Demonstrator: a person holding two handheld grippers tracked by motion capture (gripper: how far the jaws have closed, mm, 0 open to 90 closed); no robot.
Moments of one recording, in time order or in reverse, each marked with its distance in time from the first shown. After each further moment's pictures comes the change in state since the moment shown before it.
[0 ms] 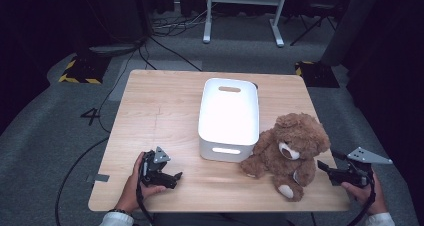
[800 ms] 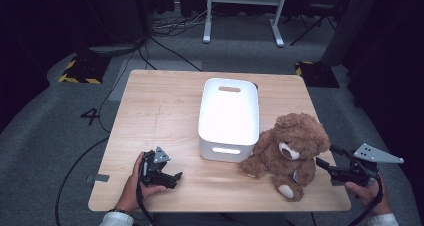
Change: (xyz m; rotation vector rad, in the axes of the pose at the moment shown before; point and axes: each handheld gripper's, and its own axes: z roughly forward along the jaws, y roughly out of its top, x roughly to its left) left arm 0.000 0.000 0.000 0.000 0.000 0.000; right arm 0.024 0.036 -0.024 -0.124 0.120 -0.029
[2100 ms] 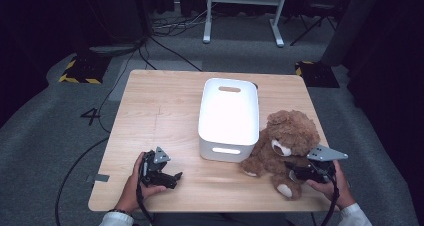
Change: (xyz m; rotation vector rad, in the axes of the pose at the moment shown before) left arm -0.001 0.000 0.000 -0.001 0.005 -0.002; right arm 0.053 -0.001 0.075 0.144 0.011 -0.172
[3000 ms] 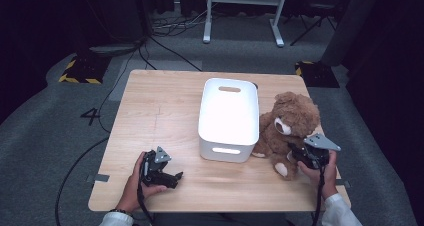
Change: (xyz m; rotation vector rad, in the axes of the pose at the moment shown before) left arm -0.001 0.002 0.001 0.005 0.001 -0.001; right arm -0.017 0.009 0.032 -0.051 -0.314 0.137
